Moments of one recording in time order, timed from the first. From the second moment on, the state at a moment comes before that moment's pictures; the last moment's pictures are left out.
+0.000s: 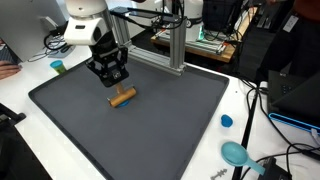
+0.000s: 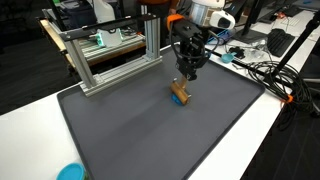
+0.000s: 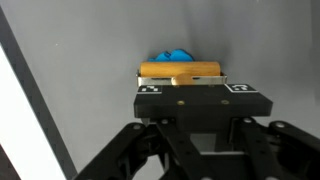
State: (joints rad) arm -0.03 0.55 0.07 -1.61 -0.16 2.12 -1.16
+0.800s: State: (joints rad) arm 0.02 0.61 0.06 -1.51 -0.24 2.02 -1.09
